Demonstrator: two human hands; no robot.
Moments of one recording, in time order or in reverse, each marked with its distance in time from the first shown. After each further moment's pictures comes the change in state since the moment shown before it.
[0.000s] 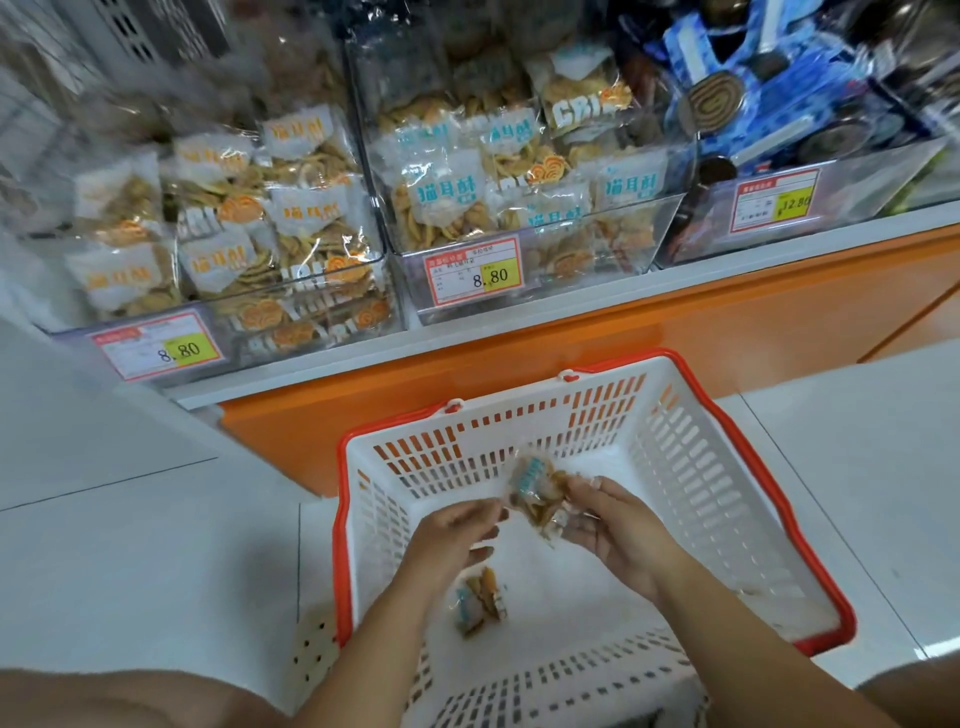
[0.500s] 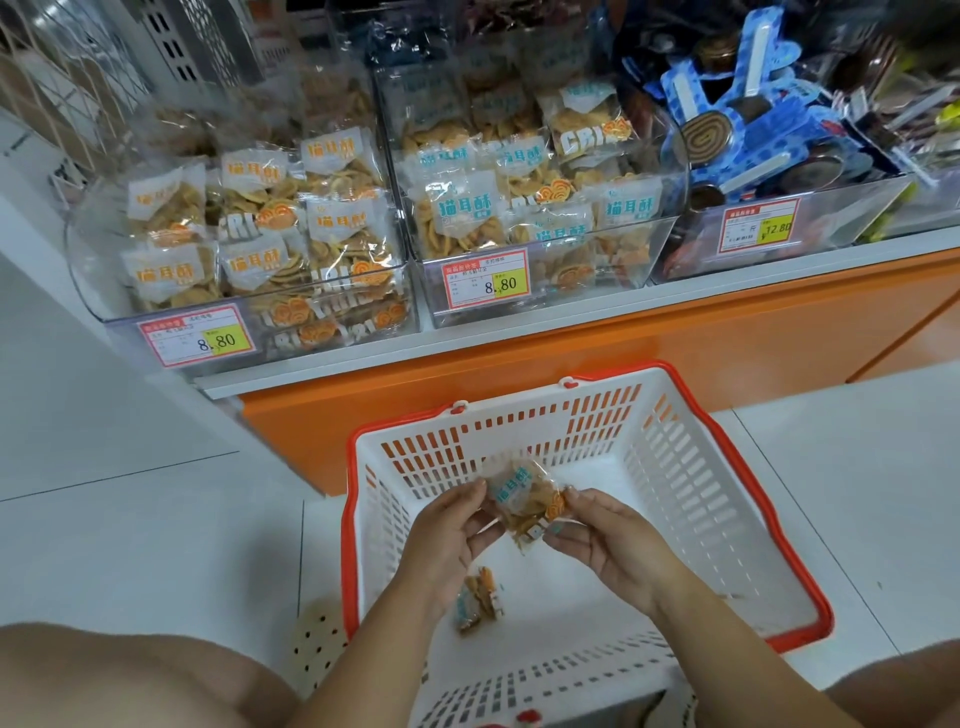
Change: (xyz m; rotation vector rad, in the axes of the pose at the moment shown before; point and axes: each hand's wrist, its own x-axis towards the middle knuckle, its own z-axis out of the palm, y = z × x) left_hand -0.028 0.014 0.011 -0.473 -0.028 0.121; right_hand -0.030 -0.001 0.009 0.087 -0.109 -0.004
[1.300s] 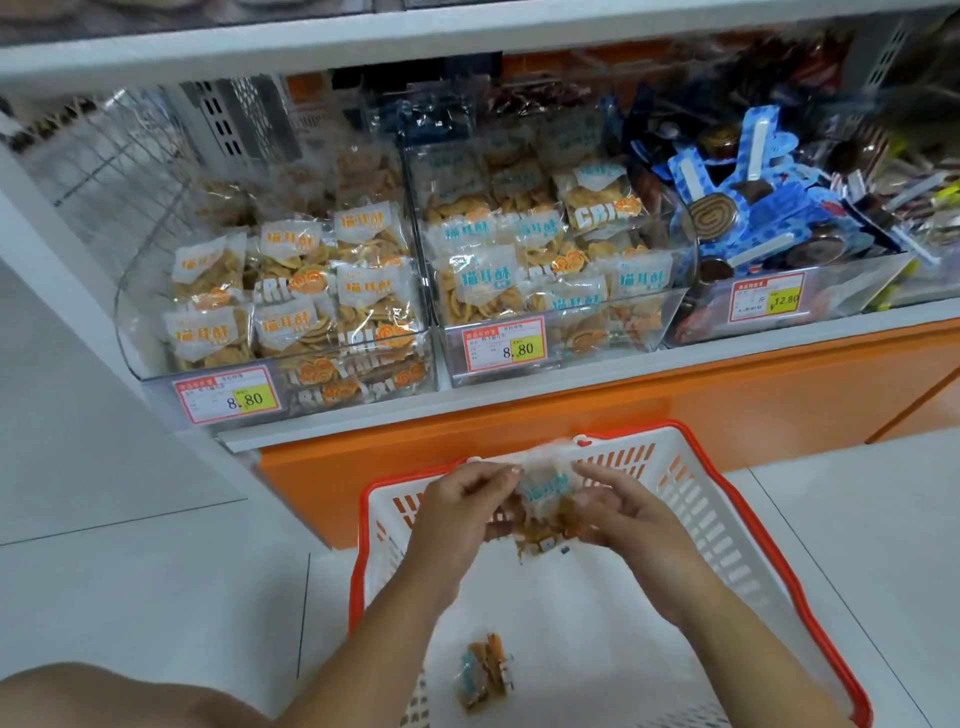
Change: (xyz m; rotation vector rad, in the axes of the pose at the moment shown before) left_hand -0.013 0.072 0.041 0.486 0.009 0.272; right_hand -0.023 -0.066 0.048 -0.452 0.033 -0.315
